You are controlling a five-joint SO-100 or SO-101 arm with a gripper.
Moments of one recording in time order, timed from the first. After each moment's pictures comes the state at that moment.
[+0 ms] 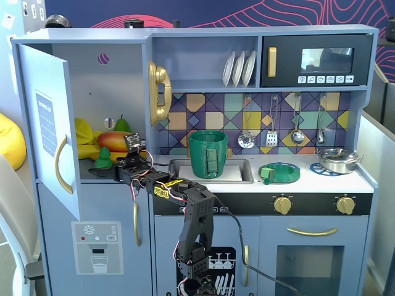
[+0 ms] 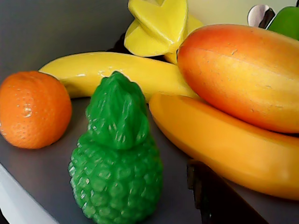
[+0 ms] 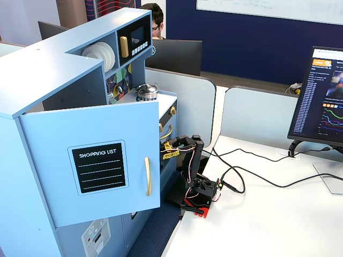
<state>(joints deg) -41.8 99.8 105.3 -12.4 -94.9</state>
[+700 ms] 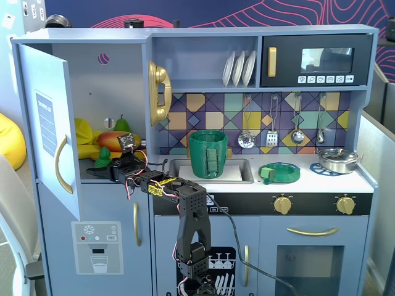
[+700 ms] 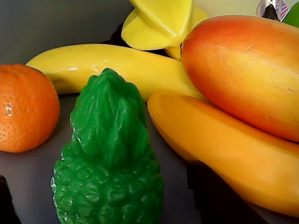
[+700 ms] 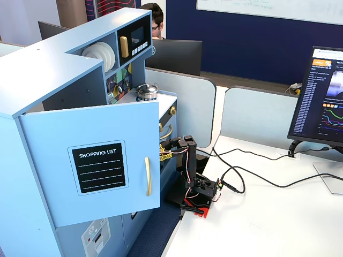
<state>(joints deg) -41.8 89.8 95.8 -12.3 -96.9</state>
